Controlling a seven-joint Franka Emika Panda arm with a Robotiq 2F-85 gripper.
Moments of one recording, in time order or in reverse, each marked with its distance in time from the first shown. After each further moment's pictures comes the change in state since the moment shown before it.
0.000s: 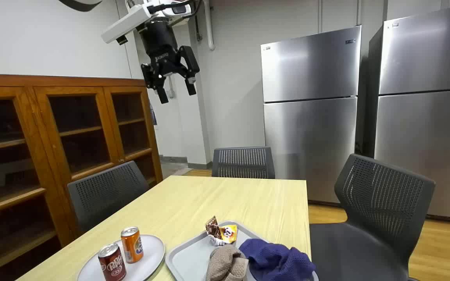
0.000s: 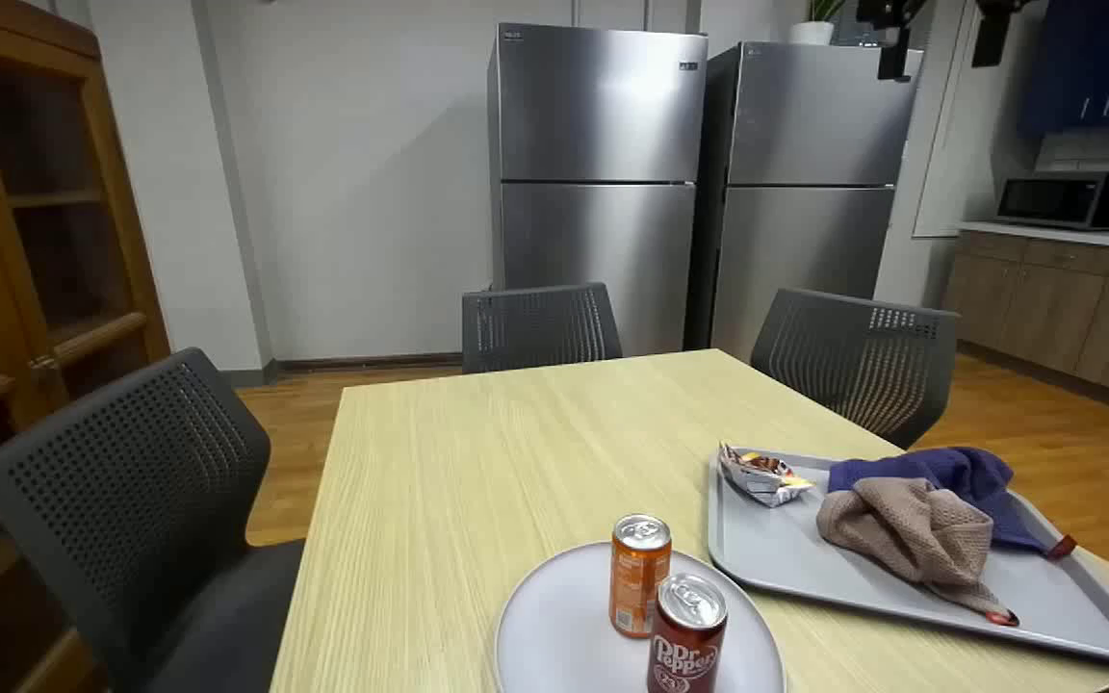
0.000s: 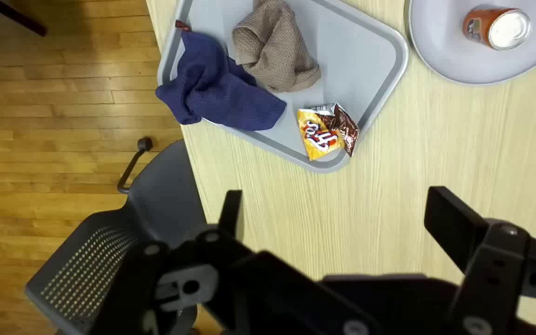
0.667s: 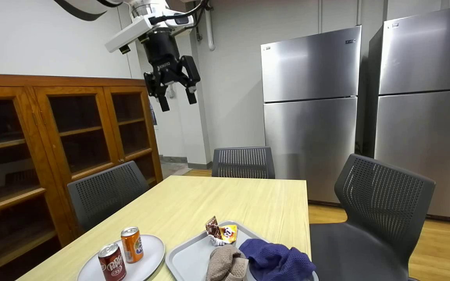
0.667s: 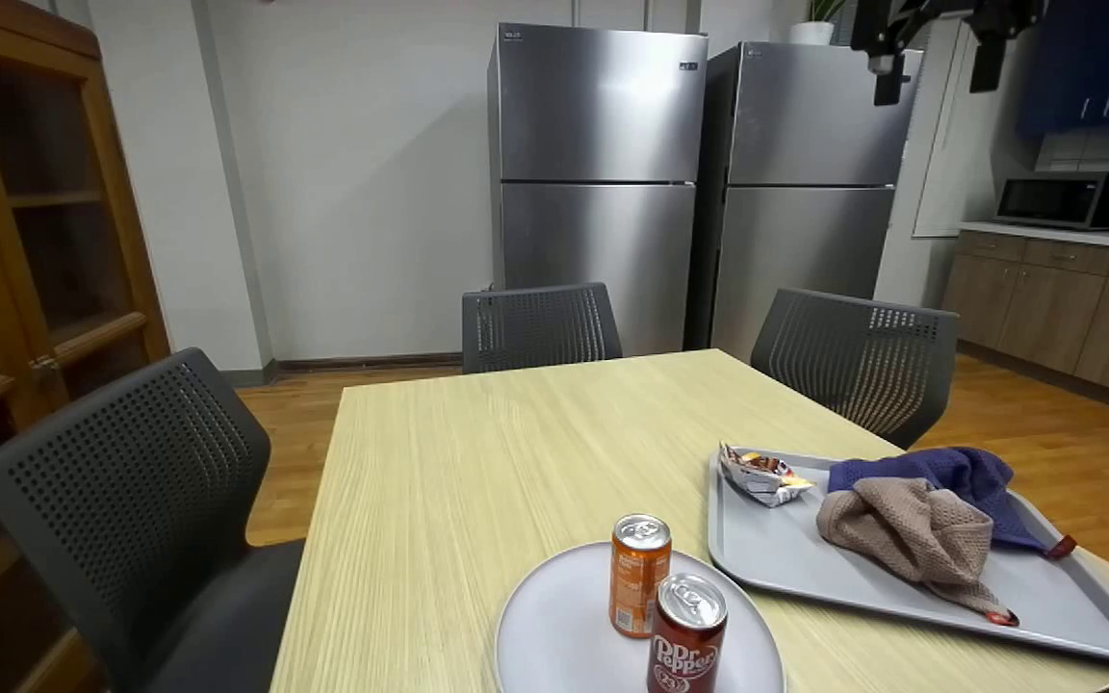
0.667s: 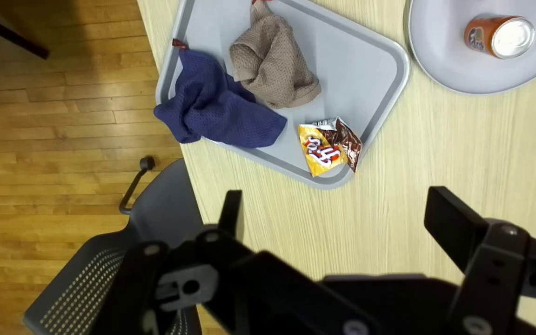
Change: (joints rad) arm 0.001 0.030 -0.003 -0.017 0.002 0.000 0.037
